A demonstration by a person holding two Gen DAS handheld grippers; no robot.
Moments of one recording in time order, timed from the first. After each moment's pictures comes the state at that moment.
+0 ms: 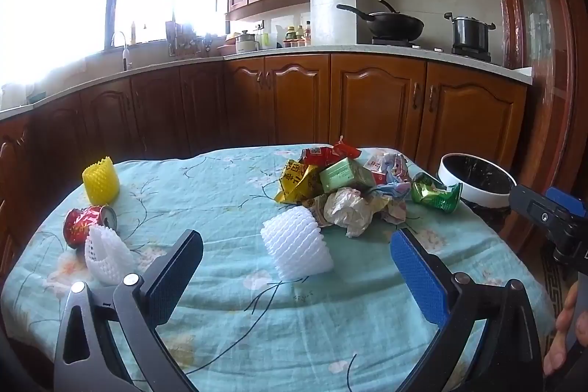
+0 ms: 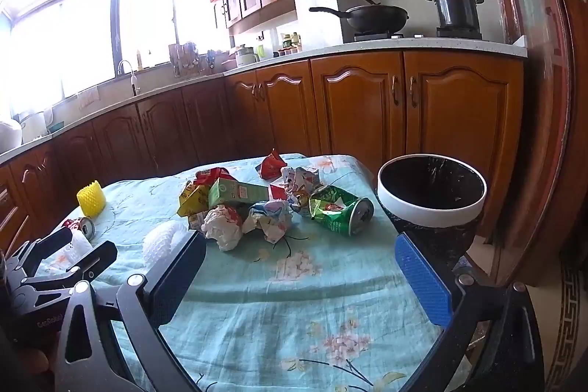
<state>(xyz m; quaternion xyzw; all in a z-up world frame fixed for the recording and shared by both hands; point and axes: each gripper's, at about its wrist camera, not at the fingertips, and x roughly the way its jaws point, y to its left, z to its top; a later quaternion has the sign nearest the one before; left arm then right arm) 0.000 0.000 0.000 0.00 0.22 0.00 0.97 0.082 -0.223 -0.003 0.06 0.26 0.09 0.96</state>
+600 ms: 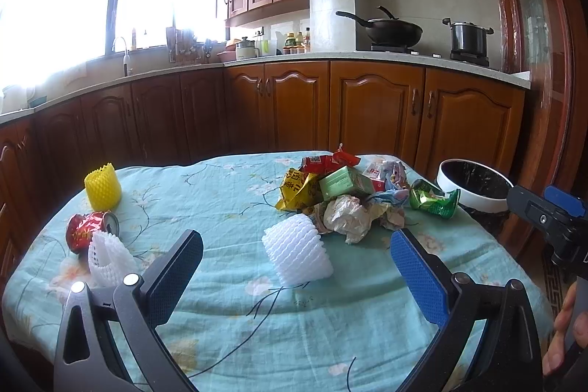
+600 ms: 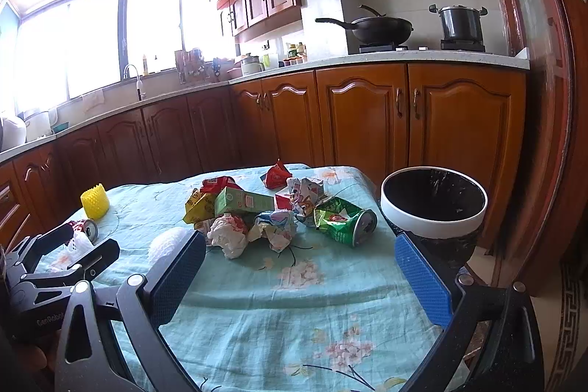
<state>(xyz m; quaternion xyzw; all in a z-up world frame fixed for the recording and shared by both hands) -0.005 0.000 0.006 0.00 0.21 0.00 0.98 0.077 -0.220 0.001 0.05 0.24 0.09 0.96</state>
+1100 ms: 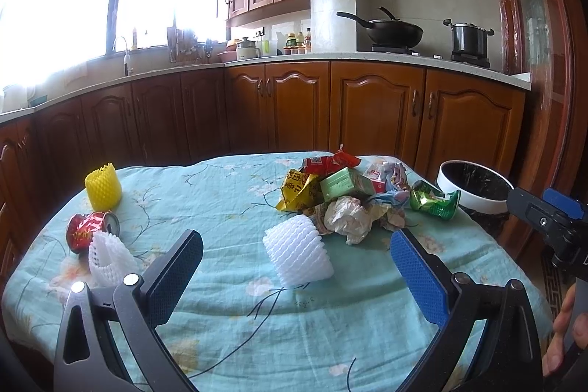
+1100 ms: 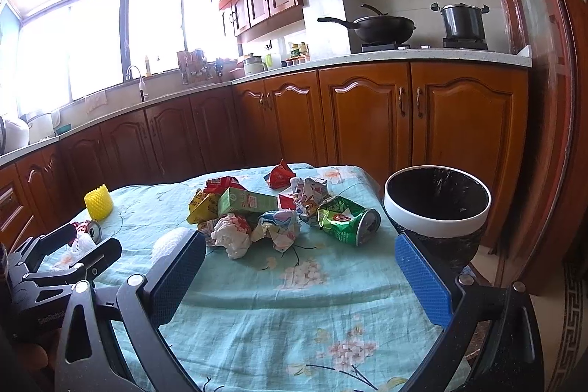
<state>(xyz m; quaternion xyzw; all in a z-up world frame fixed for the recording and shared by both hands) -0.005 0.001 0.006 0.00 0.23 0.00 0.97 0.077 -0.220 0.001 0.05 0.24 0.10 0.96</state>
